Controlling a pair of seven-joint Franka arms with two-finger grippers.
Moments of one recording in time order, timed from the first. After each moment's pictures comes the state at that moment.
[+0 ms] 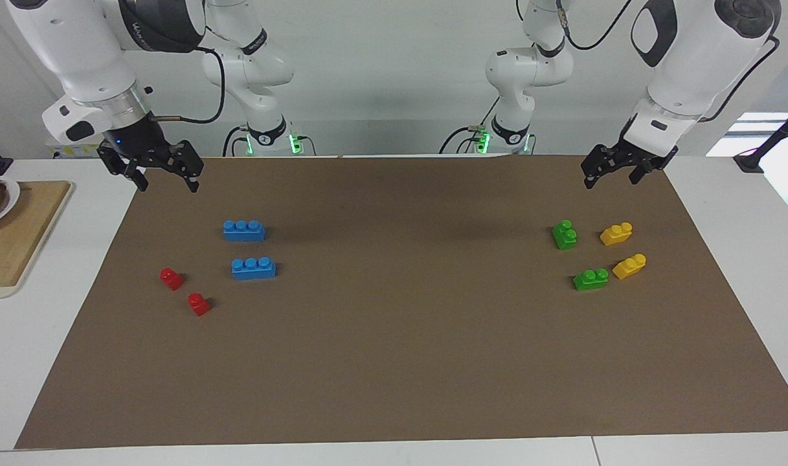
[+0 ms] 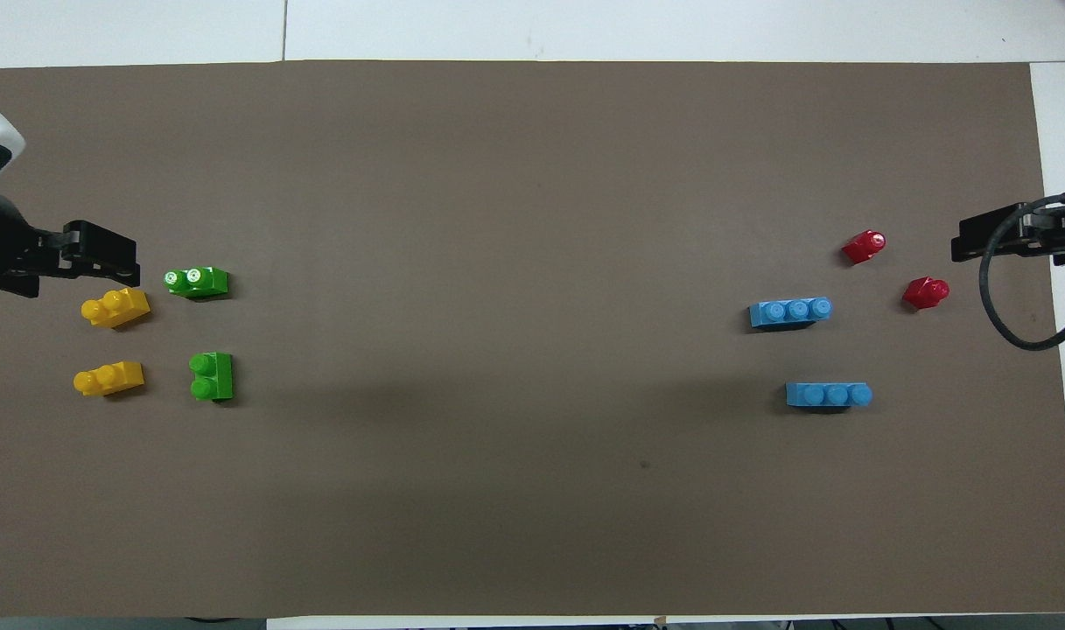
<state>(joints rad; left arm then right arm) -0.02 0.02 -0.05 -1.58 0.01 1.53 -0.10 0.01 -0.01 -0.05 -1.62 0.00 1.63 0.03</state>
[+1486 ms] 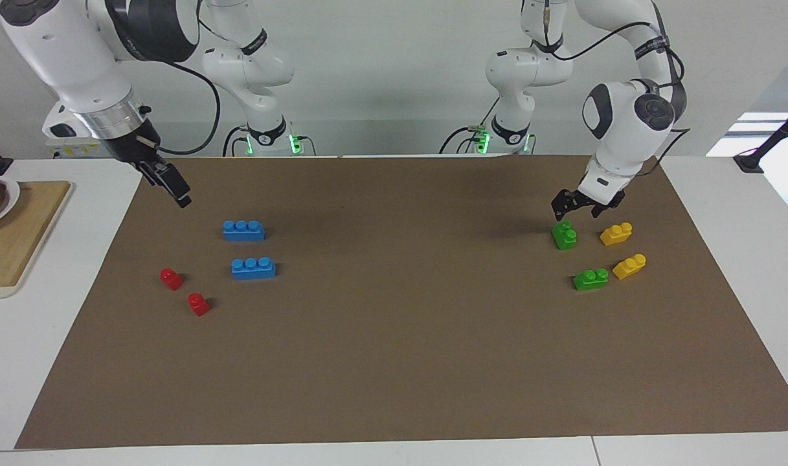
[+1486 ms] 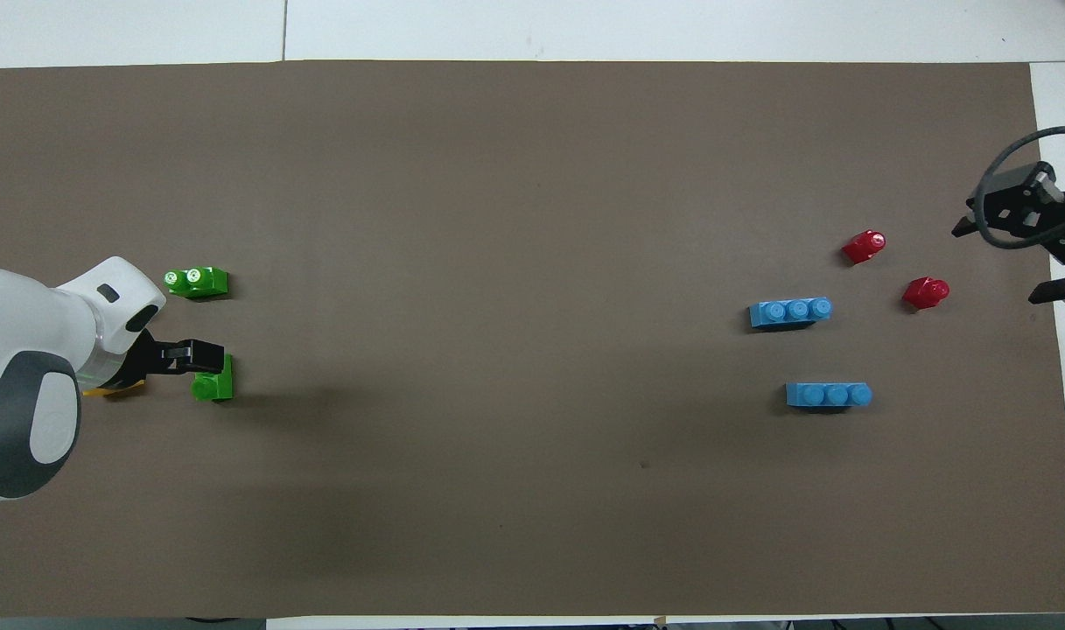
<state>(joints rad) 0.01 -0.12 -0.03 -2.28 0.01 2.09 -0.02 -0.02 -0.01 -0.06 -1.67 0.08 1.65 0.76</state>
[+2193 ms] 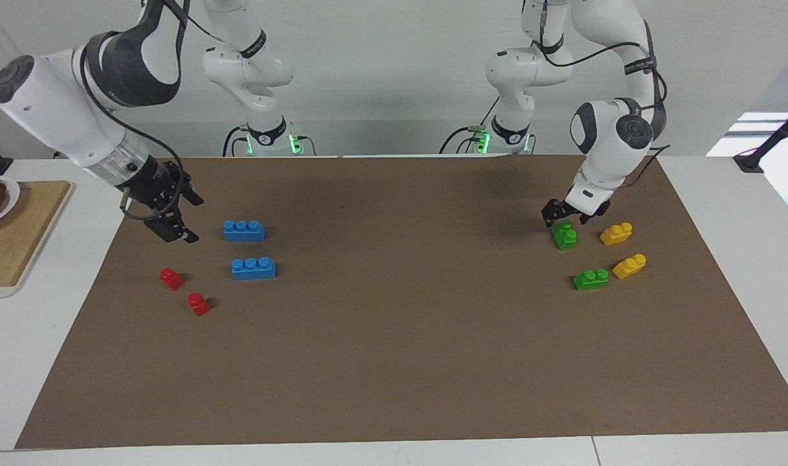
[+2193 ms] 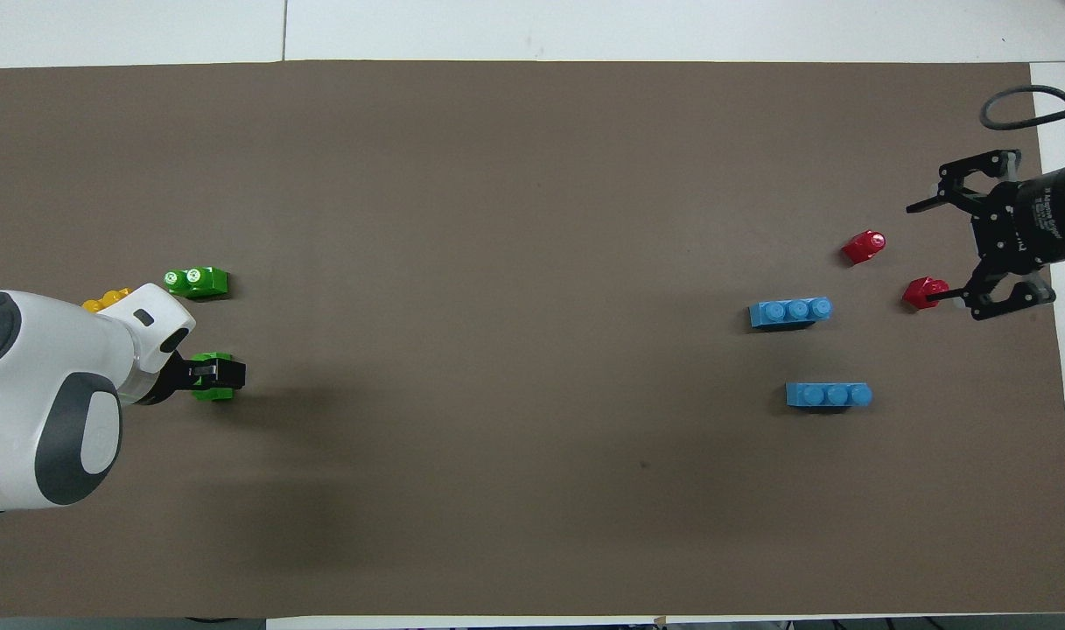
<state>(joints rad) 0.01 -0.07 -0.03 -2.39 0.01 2.22 -0.03 -0.08 0.12 -0.06 -1.72 0.34 1.76 1.25</state>
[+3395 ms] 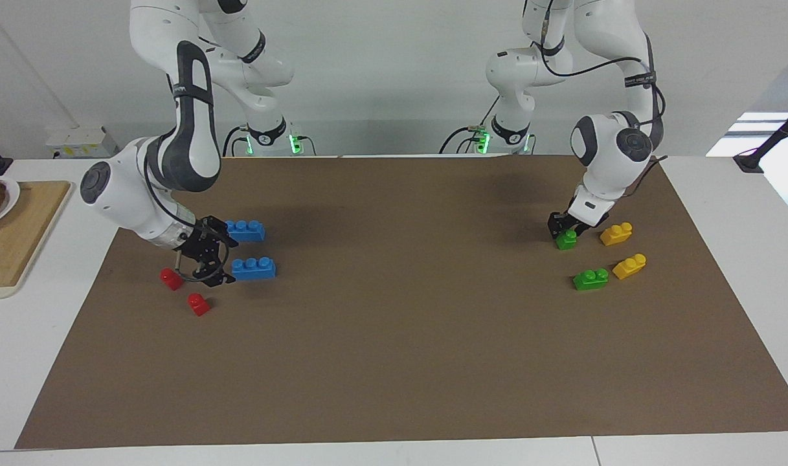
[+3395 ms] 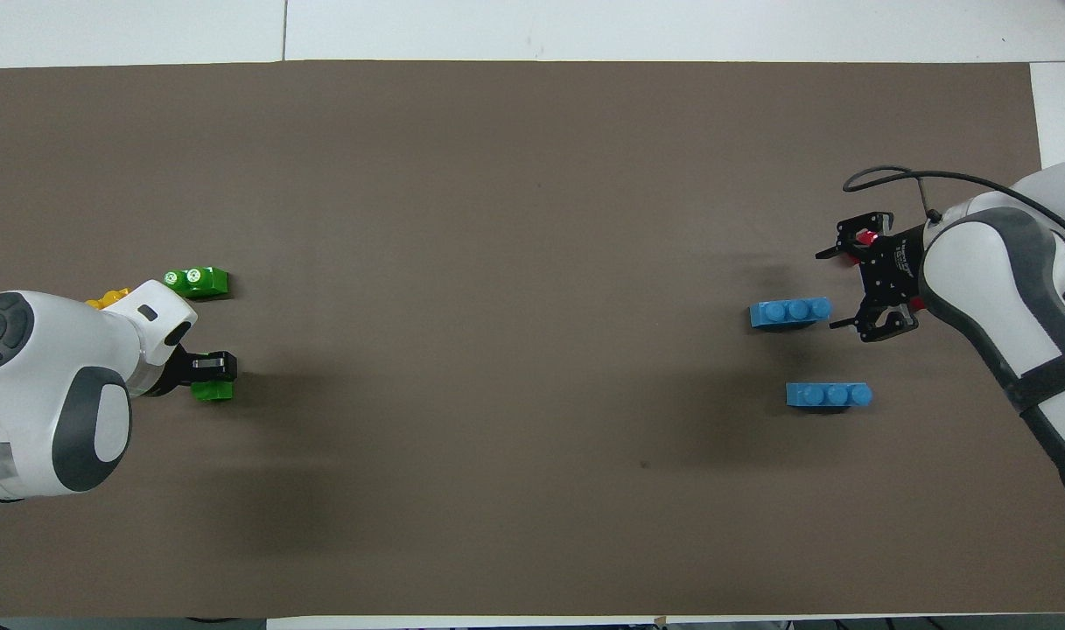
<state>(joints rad) 0.03 -0.02 -0.03 -2.39 0.01 2.31 -0.03 -0.05 0.22 -0.05 -1.98 0.39 2.04 1.19</state>
